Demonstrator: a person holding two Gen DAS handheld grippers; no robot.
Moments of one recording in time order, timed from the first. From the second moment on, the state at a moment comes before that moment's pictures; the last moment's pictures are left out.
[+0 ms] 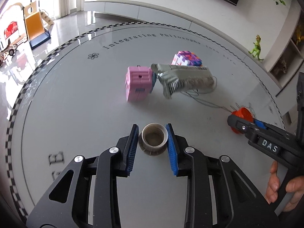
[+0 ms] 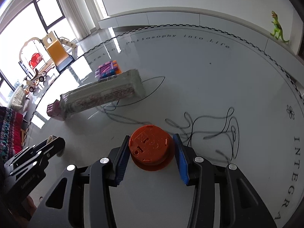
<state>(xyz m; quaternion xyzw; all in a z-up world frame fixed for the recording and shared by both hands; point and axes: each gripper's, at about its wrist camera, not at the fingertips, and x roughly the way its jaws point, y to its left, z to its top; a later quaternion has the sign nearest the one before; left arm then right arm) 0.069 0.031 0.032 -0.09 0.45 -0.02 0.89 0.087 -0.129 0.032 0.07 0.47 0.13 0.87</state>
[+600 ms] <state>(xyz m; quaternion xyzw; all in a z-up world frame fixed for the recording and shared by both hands) -0.026 0.065 0.057 -0.11 0.42 -0.01 0.90 0.005 -0.084 0.078 0.05 0.44 0.17 0.88</state>
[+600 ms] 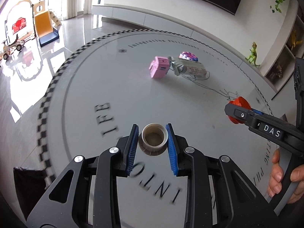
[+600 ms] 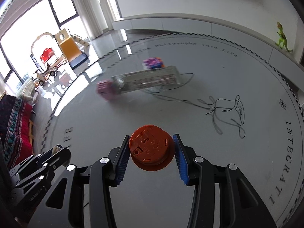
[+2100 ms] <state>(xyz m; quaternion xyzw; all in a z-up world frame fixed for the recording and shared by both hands) -0.295 0.242 0.019 -0.21 0.38 0.19 0.88 -0.240 0.153 0.079 -0.08 0.42 0.43 0.79</state>
